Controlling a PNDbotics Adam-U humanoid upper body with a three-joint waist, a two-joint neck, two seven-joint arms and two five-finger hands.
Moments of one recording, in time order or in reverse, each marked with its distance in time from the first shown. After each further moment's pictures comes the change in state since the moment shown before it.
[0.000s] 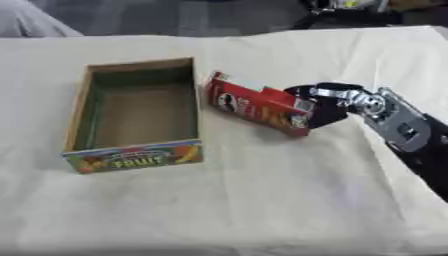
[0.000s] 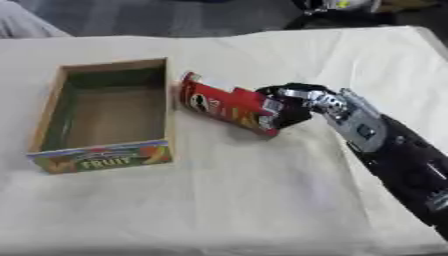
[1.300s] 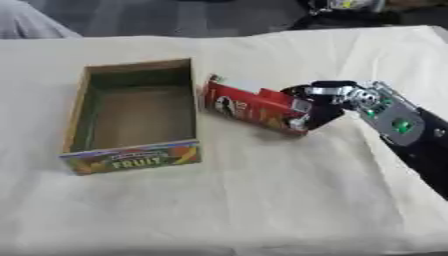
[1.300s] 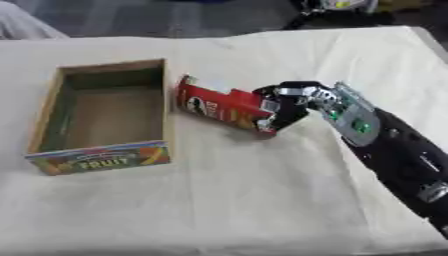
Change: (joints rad) left arm 0.000 0.000 0.014 -0.006 -0.005 -0.005 0.006; right arm -0.032 0.005 0.012 0.025 0.018 0.026 0.070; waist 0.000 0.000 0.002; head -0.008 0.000
